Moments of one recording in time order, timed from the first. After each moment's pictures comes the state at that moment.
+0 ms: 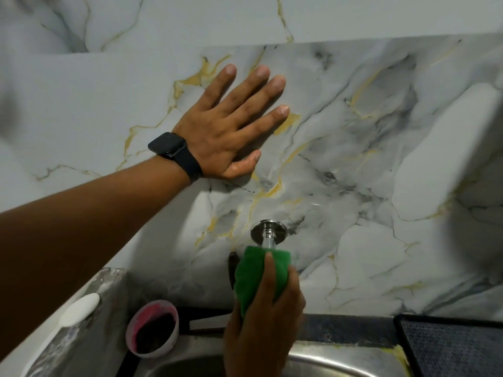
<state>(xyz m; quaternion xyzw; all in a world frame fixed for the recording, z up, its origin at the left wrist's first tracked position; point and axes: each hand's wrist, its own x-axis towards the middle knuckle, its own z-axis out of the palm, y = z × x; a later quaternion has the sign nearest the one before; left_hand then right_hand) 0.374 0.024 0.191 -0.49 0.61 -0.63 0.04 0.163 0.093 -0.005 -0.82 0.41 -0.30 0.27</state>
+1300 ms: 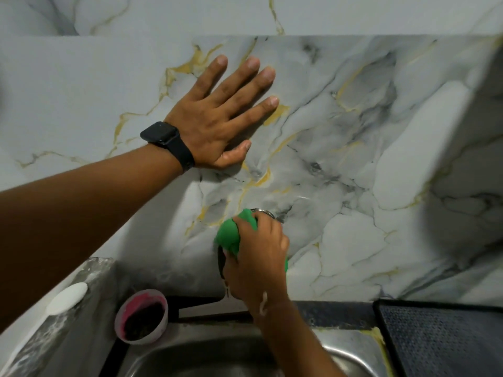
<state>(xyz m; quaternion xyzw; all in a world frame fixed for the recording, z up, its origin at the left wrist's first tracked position) 0.383 0.023 0.187 -0.50 0.60 -0.62 0.04 0.192 0.031 0.027 -0.89 0.30 -0.32 0.15</state>
